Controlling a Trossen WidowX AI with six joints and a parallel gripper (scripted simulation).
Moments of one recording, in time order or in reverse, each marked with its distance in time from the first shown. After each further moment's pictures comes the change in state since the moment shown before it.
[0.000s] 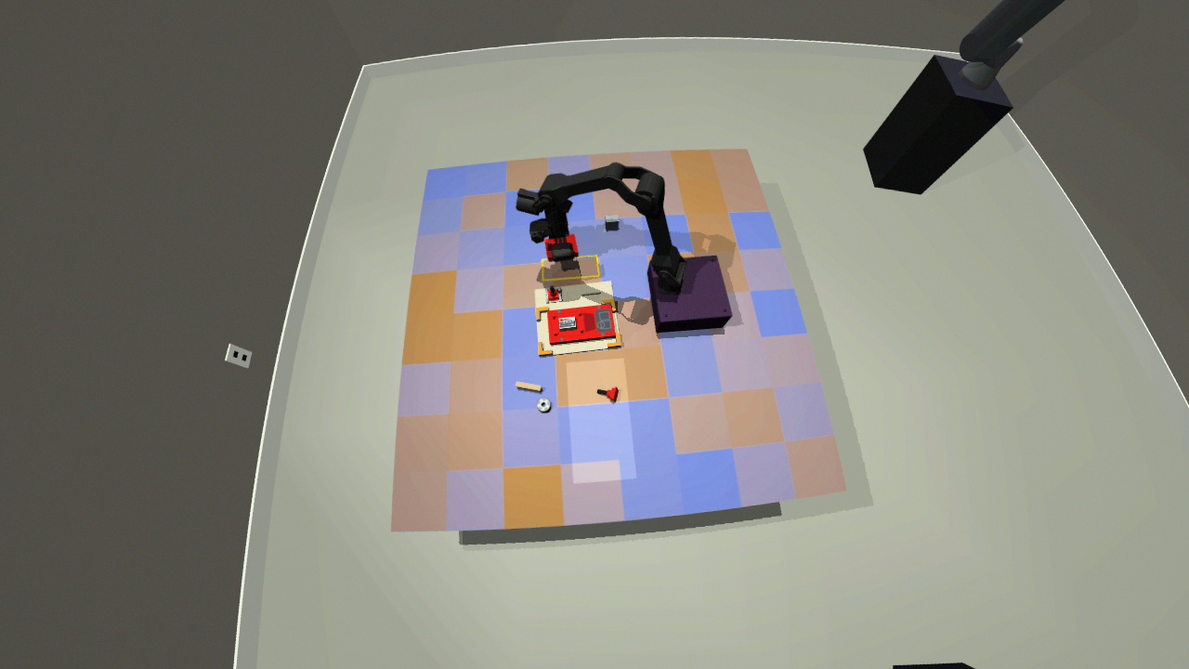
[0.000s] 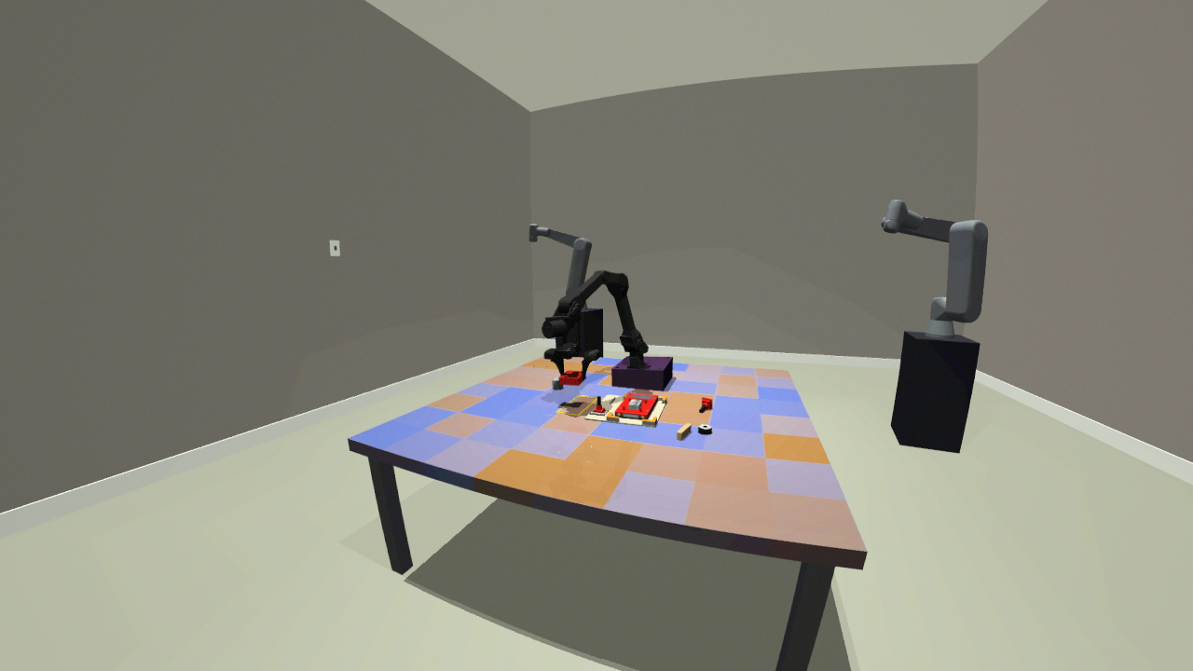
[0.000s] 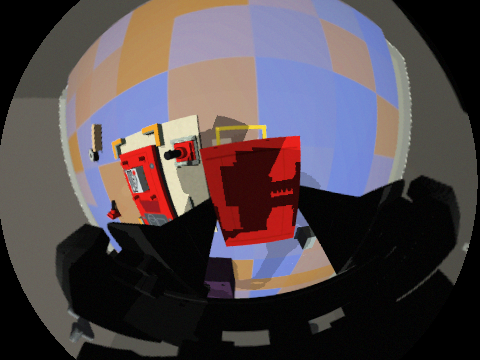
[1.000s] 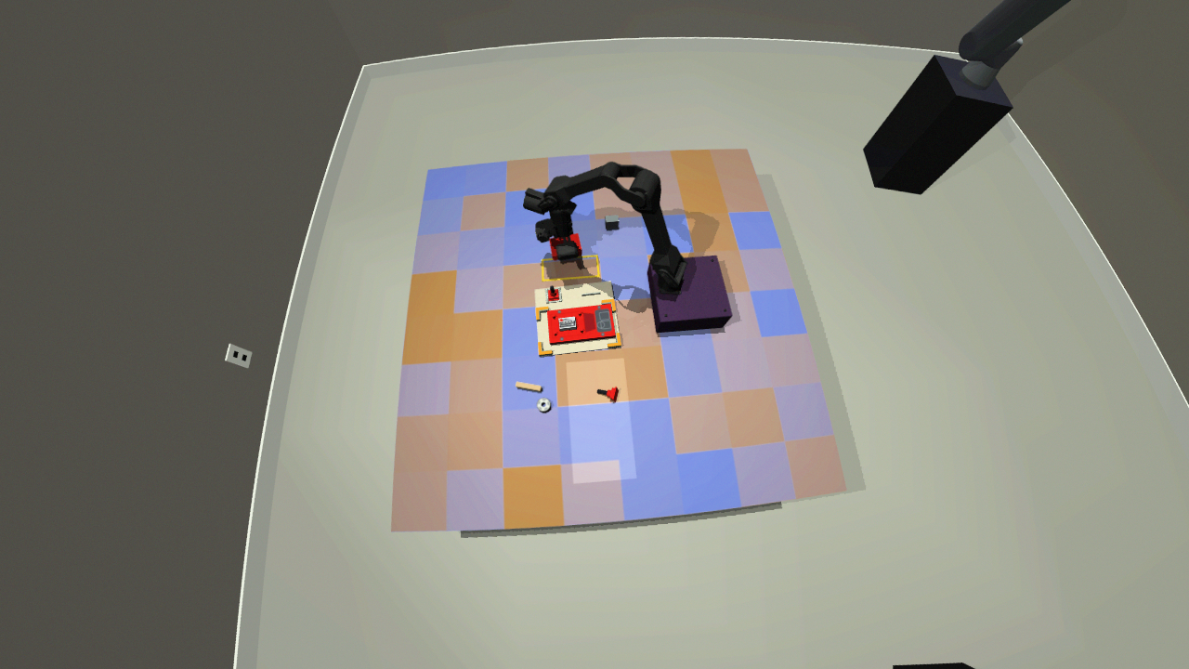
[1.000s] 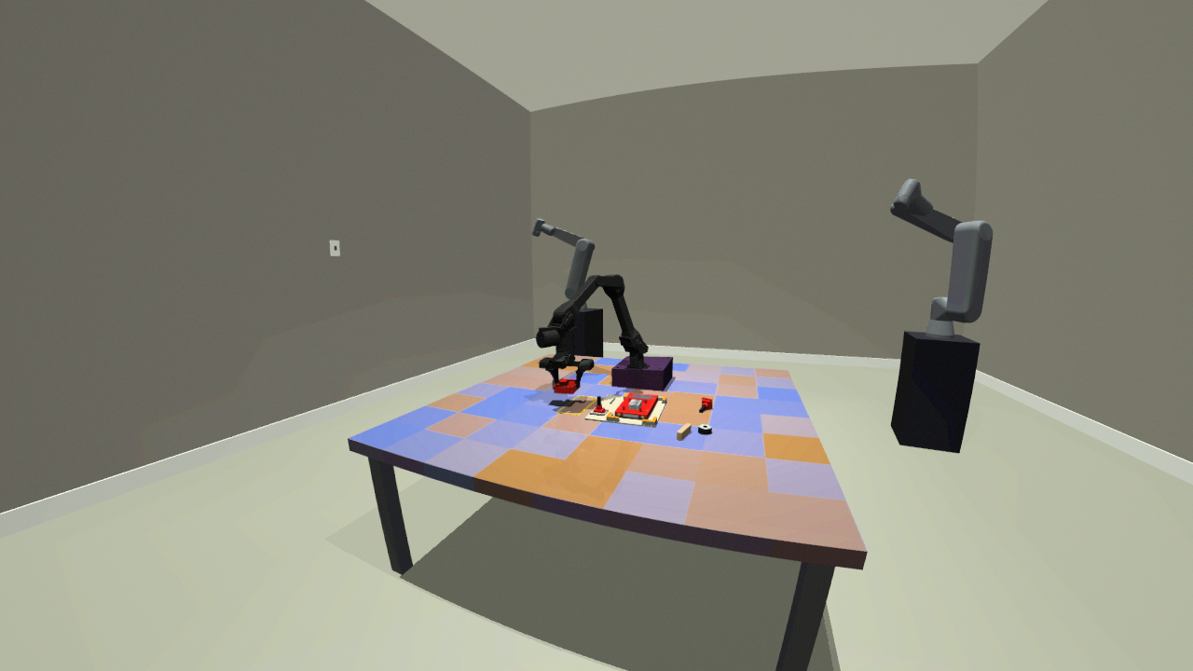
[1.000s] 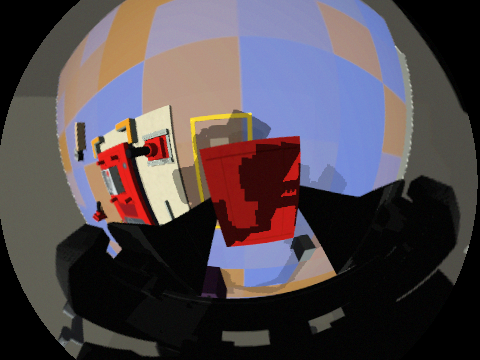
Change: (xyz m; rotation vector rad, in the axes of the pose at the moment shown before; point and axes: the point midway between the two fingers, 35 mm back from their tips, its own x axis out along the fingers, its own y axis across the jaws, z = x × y) arm 0.037 -0.027 -0.014 -0.006 0.003 -0.007
